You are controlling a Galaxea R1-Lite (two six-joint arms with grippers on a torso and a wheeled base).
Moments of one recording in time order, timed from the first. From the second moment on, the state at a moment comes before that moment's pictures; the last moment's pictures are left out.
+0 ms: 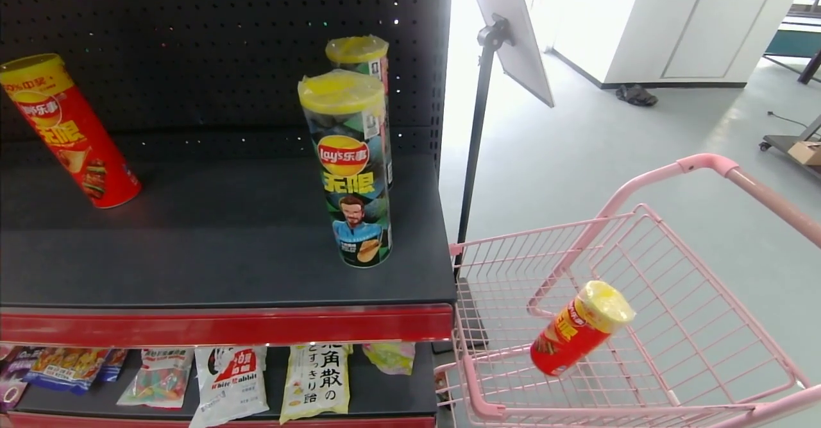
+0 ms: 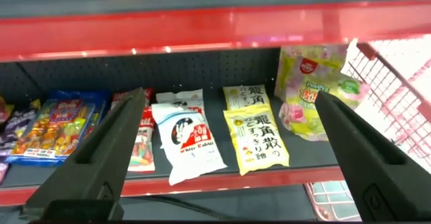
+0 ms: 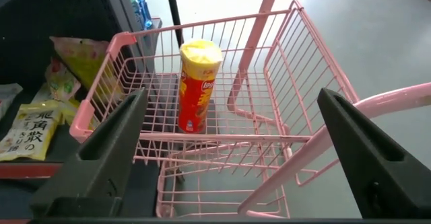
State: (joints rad) left arm 0.00 0.00 0.00 0.01 -0.03 0.02; right arm 0.00 0.00 0.00 0.02 0.03 0.00
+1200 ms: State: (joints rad) left arm 0.00 0.00 0.00 0.01 -0.03 0.02; right arm 0.04 0.21 -0.46 0.01 0.10 -0.09
